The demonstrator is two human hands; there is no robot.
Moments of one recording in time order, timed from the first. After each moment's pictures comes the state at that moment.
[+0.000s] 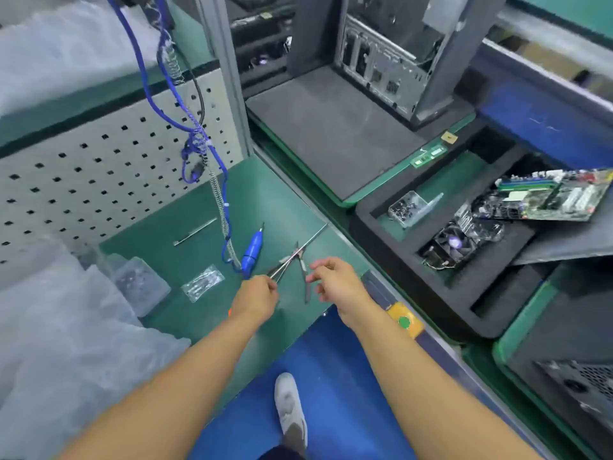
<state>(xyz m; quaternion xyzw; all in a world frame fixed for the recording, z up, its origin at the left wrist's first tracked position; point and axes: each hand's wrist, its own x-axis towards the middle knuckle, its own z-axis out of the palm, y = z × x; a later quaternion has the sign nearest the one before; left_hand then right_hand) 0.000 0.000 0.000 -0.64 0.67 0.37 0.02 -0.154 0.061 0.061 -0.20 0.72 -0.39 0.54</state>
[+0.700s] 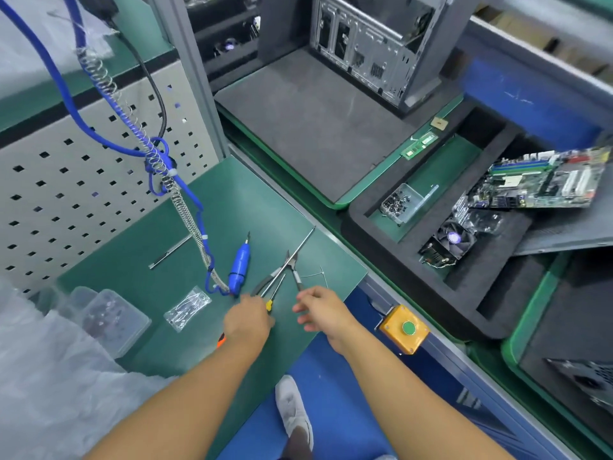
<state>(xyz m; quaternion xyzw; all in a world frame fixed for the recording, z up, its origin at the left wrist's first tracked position) -0.008 -0.026 -0.041 -0.59 0.75 0.20 0.23 -0.142 0.049 0.015 -0.15 0.72 -0.33 0.59</state>
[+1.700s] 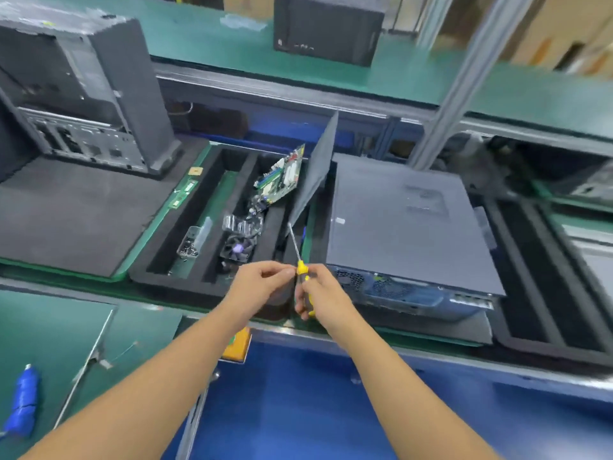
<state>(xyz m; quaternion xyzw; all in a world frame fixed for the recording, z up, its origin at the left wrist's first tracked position) -0.289 0.181 0.132 -0.19 0.72 0.66 -0.03 -0.334 0.332 0.149 -0.07 0.72 -0.60 0.33</state>
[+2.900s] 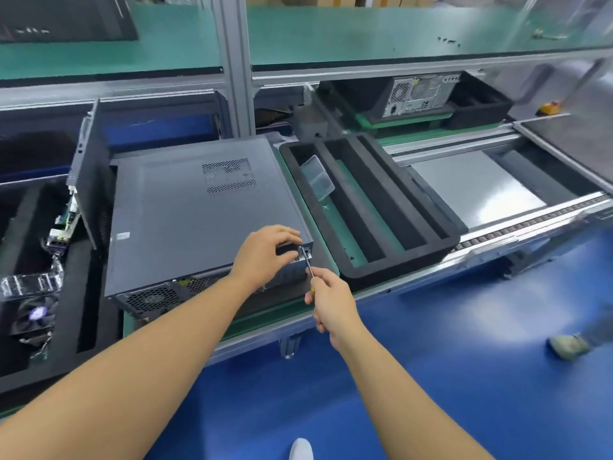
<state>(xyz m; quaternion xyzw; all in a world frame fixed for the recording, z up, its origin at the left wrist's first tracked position) -0.469 0.476 0.120 0.20 0.91 0.36 -0.03 -0.373 0.628 0.132 0.24 0.71 -0.65 0.13</state>
